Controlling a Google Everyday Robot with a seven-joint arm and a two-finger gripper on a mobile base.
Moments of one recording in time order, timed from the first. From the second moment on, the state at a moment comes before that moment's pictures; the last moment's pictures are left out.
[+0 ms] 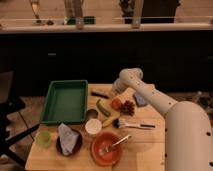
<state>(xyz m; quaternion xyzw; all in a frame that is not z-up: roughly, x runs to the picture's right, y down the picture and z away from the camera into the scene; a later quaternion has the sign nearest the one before) 0.058 0.030 0.969 -0.24 -0.14 0.27 0.92</state>
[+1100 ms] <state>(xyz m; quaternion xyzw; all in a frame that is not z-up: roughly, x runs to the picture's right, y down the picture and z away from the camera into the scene) 0.021 0.013 0.985 -0.27 -0.16 0.22 0.92</state>
